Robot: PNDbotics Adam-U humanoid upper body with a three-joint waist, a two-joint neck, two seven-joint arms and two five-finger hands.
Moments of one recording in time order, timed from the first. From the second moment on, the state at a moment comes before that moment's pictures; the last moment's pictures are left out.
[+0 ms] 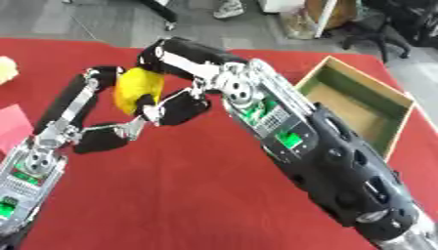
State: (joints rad) left arm -0.54 0.26 -0.35 -1.73 -0.44 0.02 -0.10; right arm -0.90 -0.32 0.53 -1.76 0.43 0.35 0.49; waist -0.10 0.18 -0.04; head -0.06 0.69
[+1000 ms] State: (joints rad) left arm -0.53 0.26 -0.35 -1.71 -0.52 0.05 -0.08; right arm -0.88 -0.33 0.52 -1.79 0.40 0.36 0.49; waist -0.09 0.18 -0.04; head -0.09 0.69
